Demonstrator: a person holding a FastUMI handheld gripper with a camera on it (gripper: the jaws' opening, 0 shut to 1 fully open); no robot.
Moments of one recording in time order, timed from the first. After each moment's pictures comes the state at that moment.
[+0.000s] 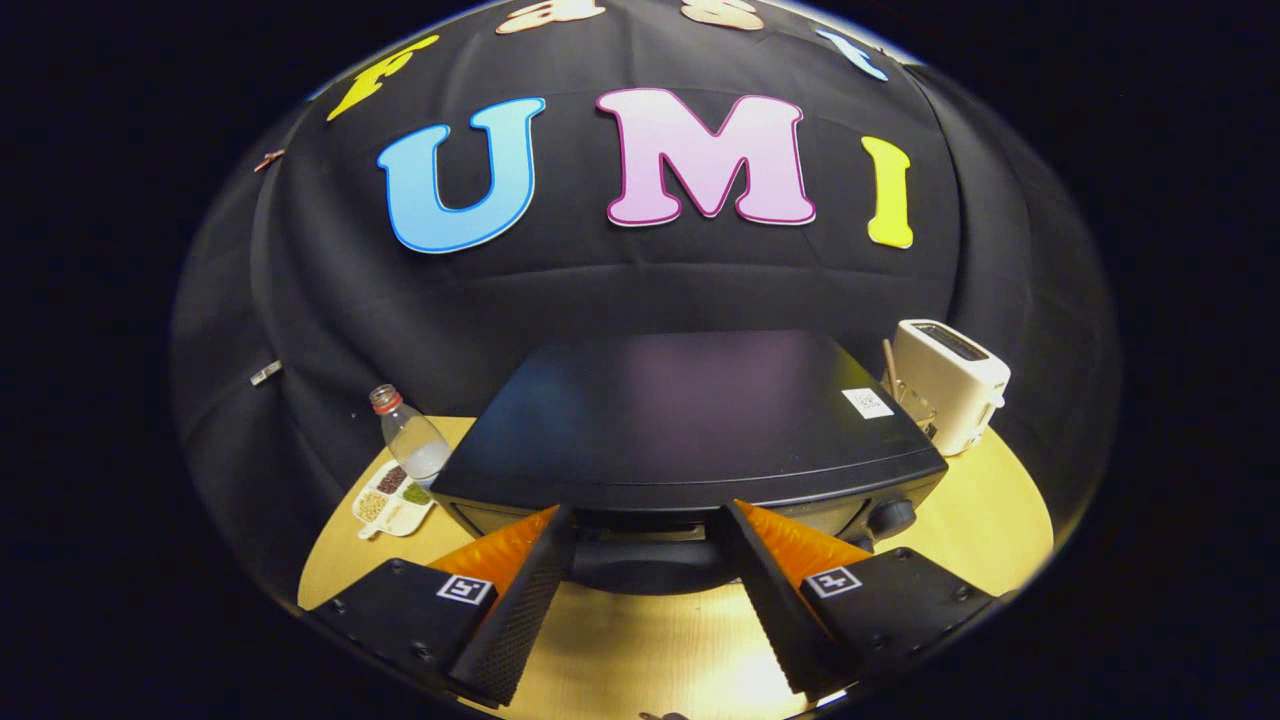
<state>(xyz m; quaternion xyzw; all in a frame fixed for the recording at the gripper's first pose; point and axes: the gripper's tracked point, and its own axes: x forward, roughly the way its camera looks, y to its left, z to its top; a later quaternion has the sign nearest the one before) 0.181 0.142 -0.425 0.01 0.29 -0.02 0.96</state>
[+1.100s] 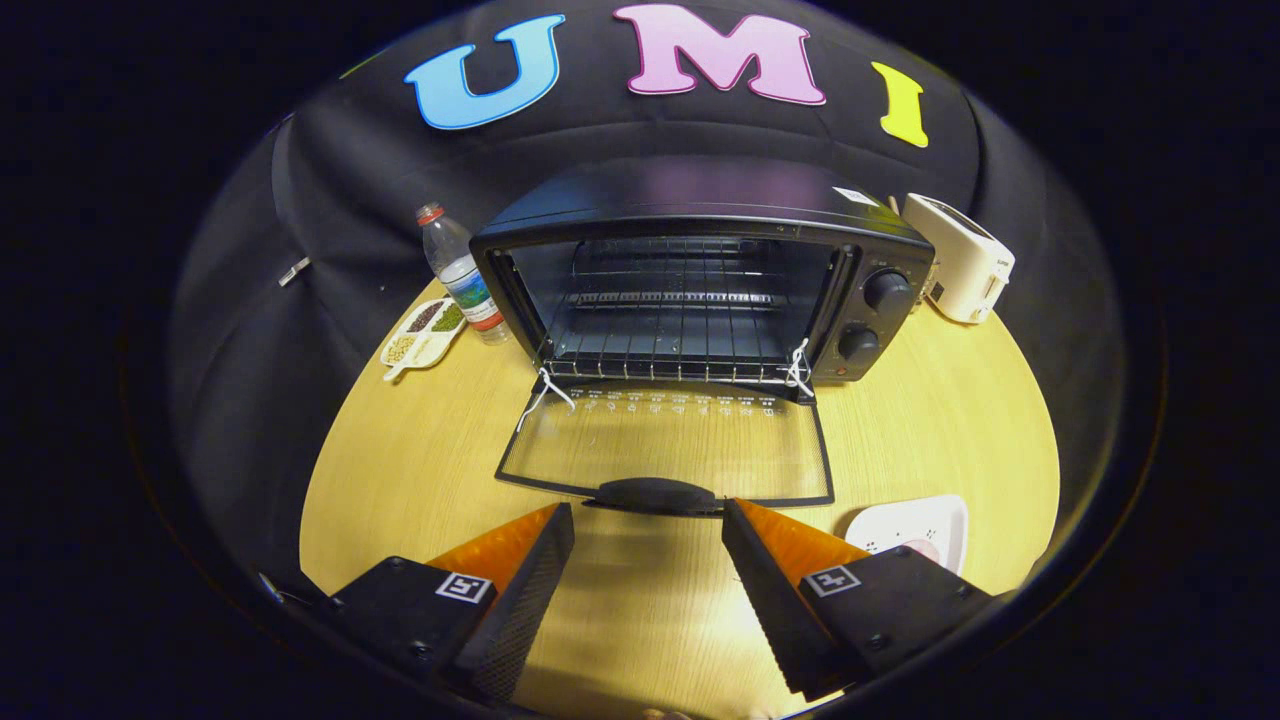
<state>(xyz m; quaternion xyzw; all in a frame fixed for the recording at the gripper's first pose) 0.018 0.143 -0.487 0.03 0.47 0.02 0.88</state>
